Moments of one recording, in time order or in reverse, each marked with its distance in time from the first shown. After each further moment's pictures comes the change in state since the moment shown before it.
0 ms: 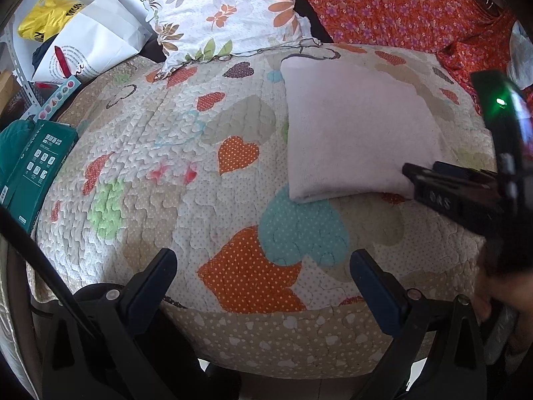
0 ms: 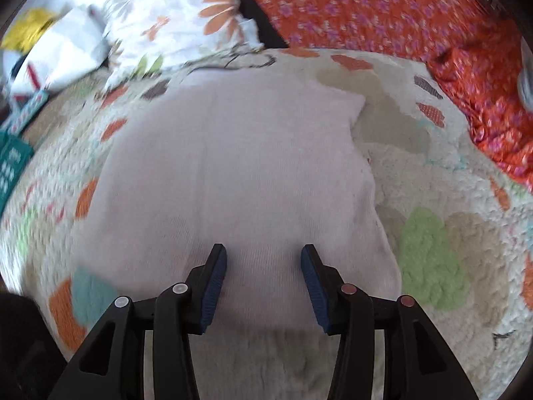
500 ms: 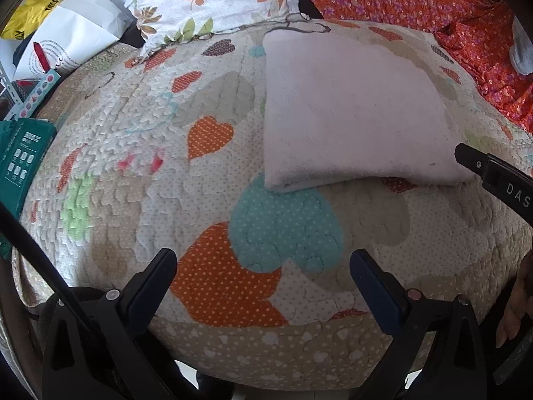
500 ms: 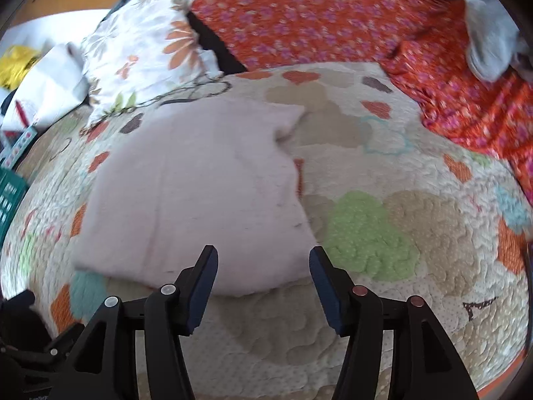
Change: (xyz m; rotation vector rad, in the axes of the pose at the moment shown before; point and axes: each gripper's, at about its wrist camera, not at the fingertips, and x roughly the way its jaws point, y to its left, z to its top) left arm 0.040 -0.019 0.003 0.023 0.085 -0.035; right arm -0.034 -0.052 -0.023 0.158 -0.099 -0.051
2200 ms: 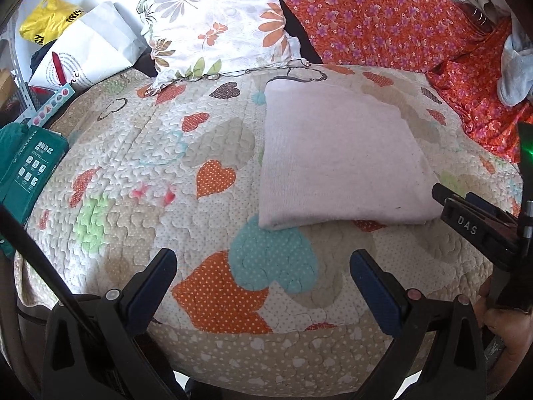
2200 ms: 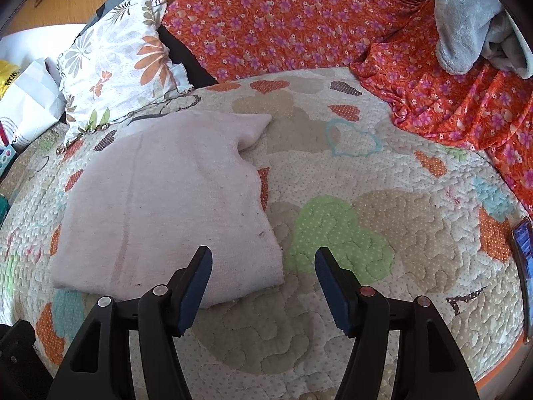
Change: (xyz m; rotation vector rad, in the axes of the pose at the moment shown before) left arm -0.049 0.000 0.001 -0.053 -0.166 -0.006; right arm -0.006 -0.010 0.000 0.049 -0.062 -0.088
